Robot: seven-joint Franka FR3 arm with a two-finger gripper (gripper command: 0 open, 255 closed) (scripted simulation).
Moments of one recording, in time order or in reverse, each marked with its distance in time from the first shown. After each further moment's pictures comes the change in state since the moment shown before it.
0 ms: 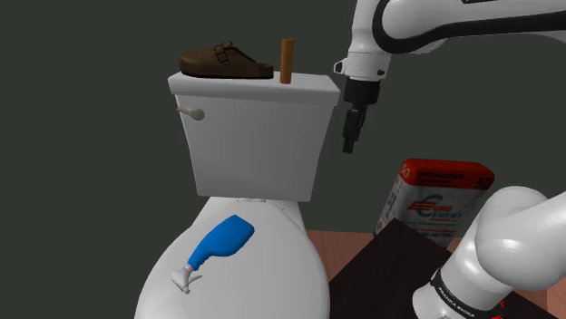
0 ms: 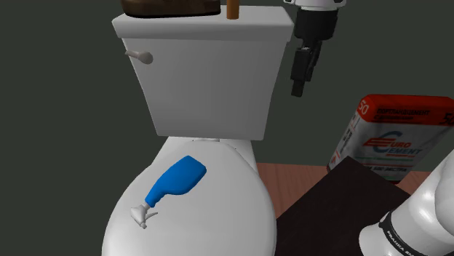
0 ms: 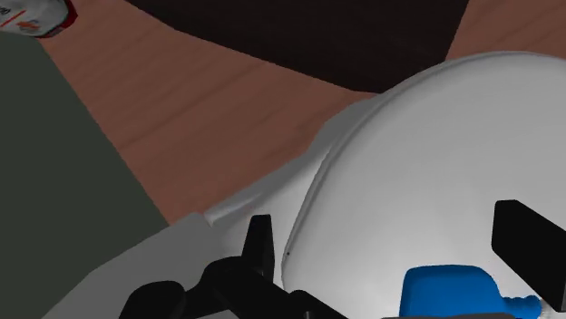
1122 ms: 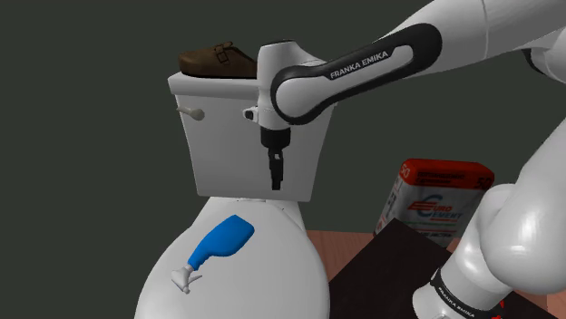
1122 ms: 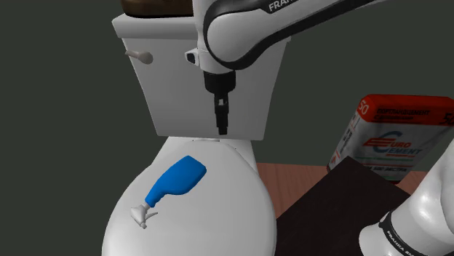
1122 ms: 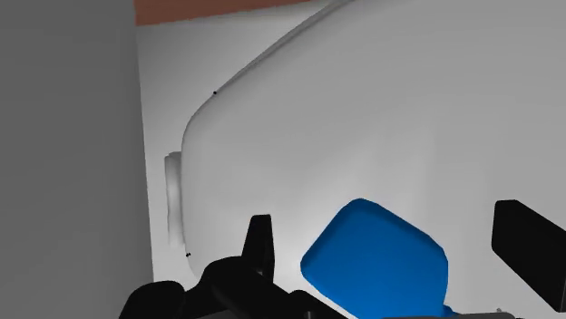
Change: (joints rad) arm 0.140 0.542 0.134 0.194 -0.081 0.383 -0.262
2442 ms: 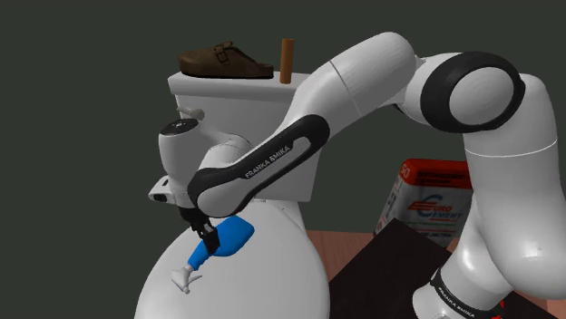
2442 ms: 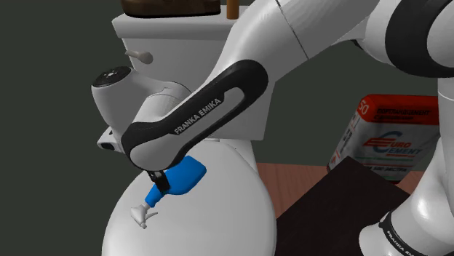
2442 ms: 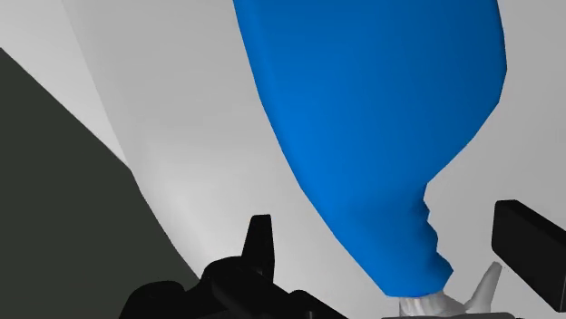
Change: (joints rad) arm 0.216 0.581 0.105 0.395 -0.285 0.188 -0.171
